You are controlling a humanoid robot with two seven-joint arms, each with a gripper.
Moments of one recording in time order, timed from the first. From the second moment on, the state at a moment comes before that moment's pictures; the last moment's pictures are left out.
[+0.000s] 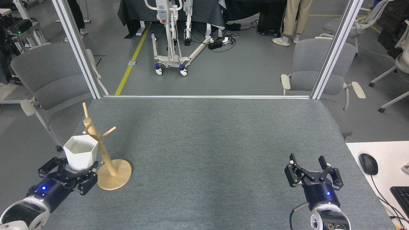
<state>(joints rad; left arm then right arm) -0.20 0.27 0.40 -1.36 -1.57 -0.75 -0.09 -0.12 -0.02 -0.18 -1.41 1.41 -0.15 0.00</state>
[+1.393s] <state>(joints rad) -0.24 0.19 0.40 -1.21 -1.56 -0.73 -0.09 -0.19 -0.03 -0.18 -1.32 1.41 -0.13 -0.01</state>
